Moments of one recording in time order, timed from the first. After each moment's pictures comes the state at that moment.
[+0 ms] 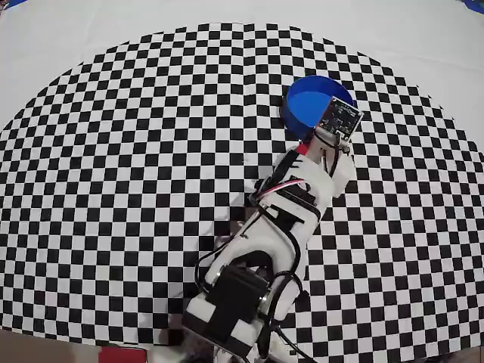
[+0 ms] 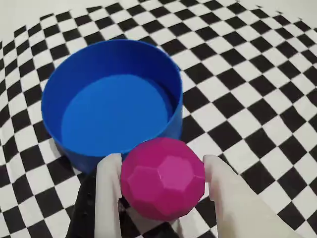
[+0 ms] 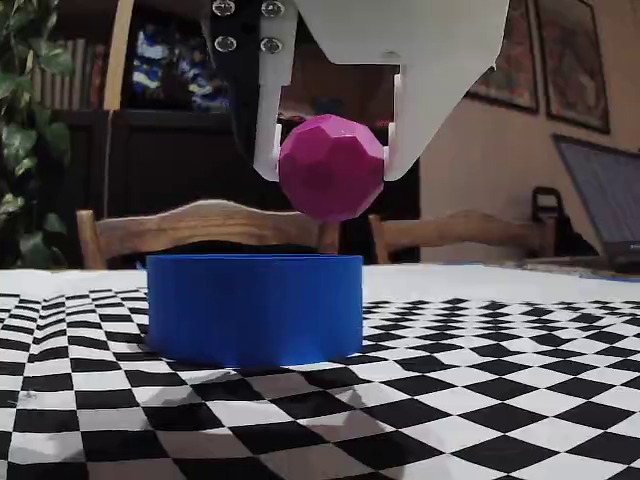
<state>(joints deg) 30.3 112.6 149.3 -7.0 -89.8</state>
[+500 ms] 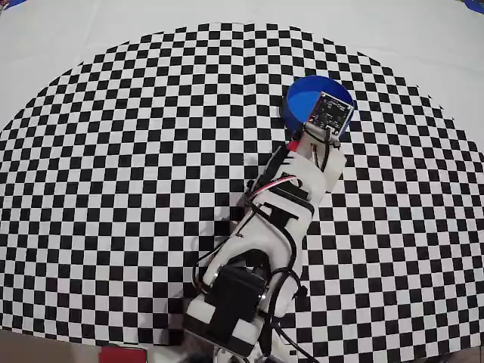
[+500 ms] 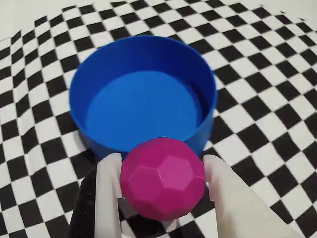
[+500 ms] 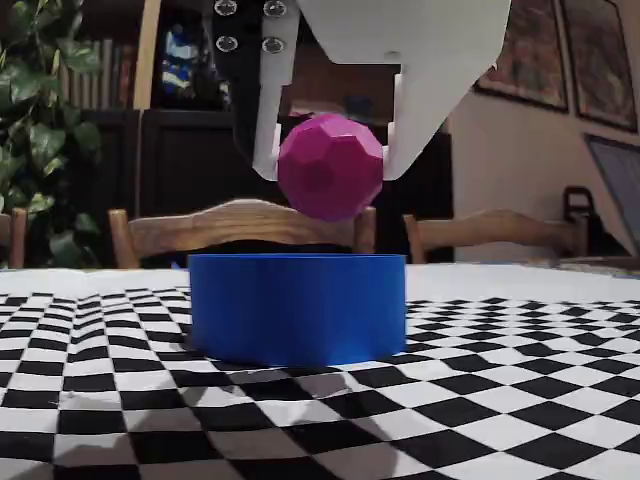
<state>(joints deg) 26.9 112.6 149.4 -7.0 -89.8</state>
